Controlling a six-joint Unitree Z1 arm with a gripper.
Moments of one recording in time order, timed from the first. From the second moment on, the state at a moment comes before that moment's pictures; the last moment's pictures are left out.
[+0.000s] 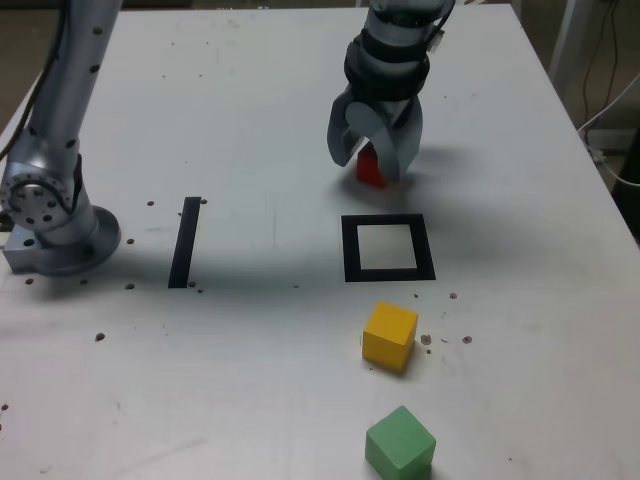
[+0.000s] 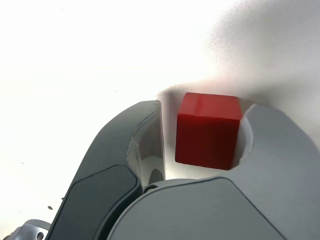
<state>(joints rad) 0.19 2.09 -1.52 1.12 0.24 0.65</state>
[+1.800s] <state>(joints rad) -0.13 2.04 -1.51 1.17 0.05 -0.12</state>
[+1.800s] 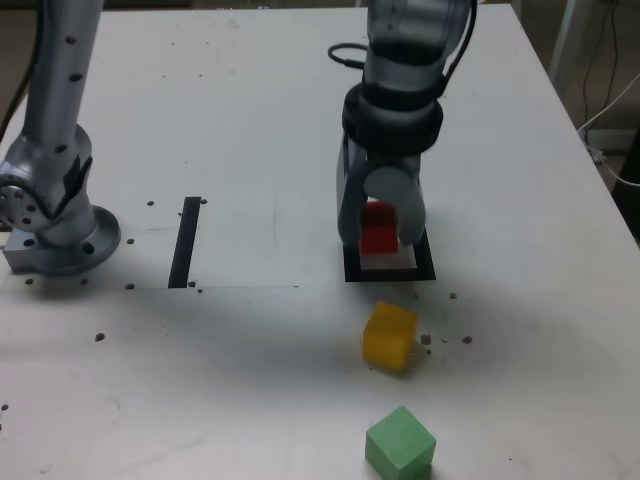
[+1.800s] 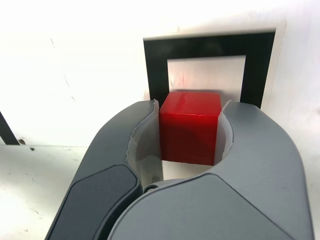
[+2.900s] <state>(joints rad) -0.17 2.05 -1.52 1.16 0.15 -0.14</state>
